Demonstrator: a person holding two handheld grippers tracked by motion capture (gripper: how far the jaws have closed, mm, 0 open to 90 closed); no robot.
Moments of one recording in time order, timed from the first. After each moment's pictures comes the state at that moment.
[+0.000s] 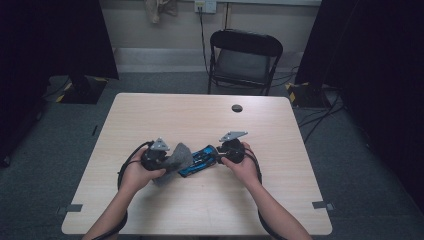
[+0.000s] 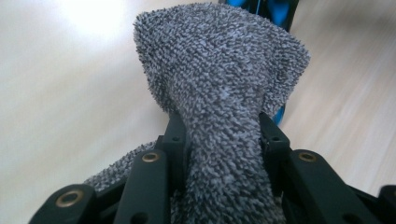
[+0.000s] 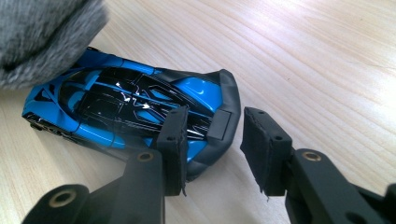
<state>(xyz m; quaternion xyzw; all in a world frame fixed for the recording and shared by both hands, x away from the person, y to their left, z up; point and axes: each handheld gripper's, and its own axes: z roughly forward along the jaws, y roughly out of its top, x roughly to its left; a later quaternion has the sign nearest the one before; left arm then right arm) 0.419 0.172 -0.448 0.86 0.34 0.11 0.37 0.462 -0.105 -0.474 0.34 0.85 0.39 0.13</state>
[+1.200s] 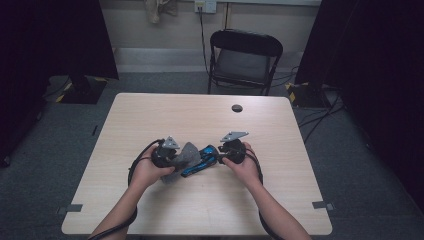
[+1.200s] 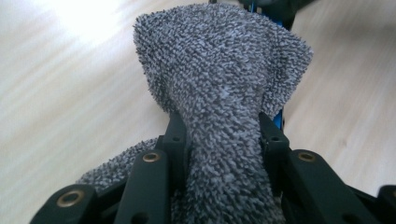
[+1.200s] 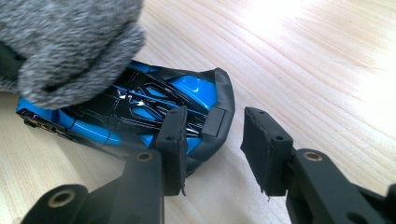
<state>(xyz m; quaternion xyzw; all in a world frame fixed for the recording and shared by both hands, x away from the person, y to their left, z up) 0.424 0.160 -0.461 0.87 0.33 0.10 0.35 0.461 -0.109 -0.472 0.34 0.85 0.38 0.14</state>
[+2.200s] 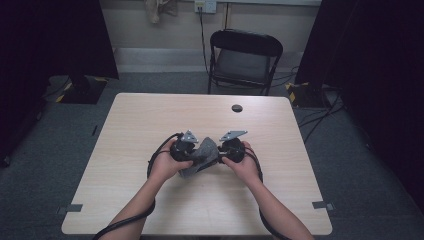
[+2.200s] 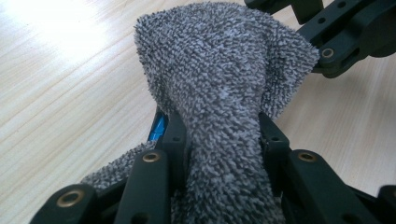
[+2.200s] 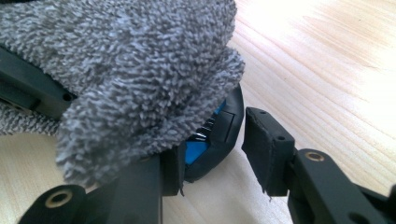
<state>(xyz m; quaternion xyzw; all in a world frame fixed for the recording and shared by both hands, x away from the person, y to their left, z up) 0.445 0.104 -0.448 0.87 0.30 0.08 0.38 0.465 -0.107 -0.472 0.33 0.85 0.38 0.13</state>
